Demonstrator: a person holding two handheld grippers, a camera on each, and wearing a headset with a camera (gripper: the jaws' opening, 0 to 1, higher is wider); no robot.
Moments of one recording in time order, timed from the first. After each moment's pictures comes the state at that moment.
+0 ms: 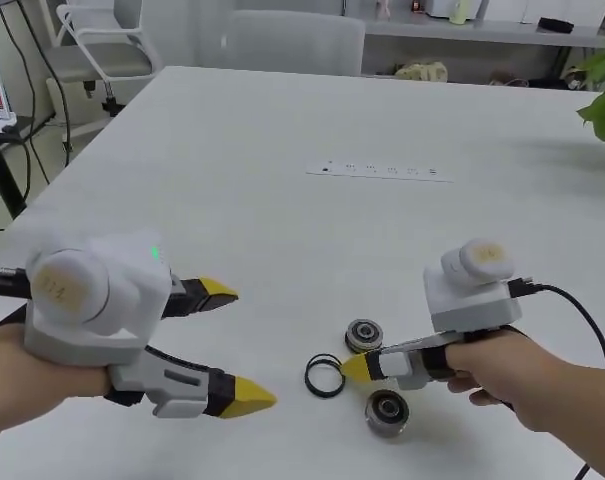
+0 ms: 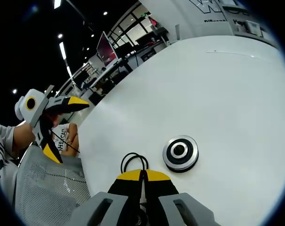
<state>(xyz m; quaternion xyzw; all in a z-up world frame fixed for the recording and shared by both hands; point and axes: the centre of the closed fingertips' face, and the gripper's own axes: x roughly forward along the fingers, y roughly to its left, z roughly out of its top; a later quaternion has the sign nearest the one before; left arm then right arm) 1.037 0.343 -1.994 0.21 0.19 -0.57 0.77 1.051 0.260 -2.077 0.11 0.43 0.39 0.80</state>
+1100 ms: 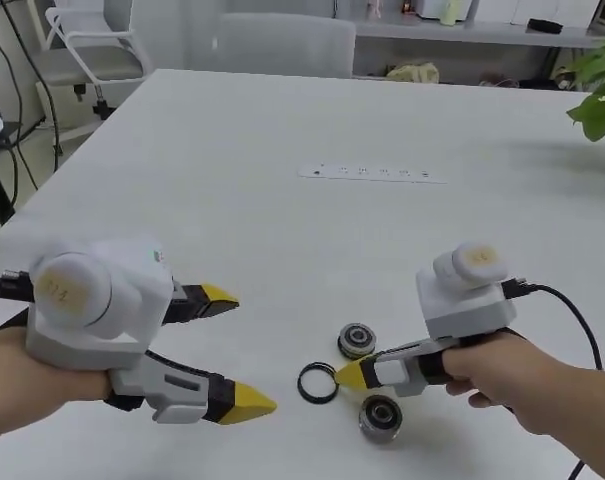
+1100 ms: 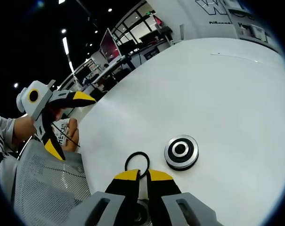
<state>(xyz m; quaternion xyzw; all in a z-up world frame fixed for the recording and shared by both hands) 1.037 0.333 -1.996 0.21 0.20 -0.59 0.76 1.046 0.257 -2.075 0.09 0.43 0.40 0.80</state>
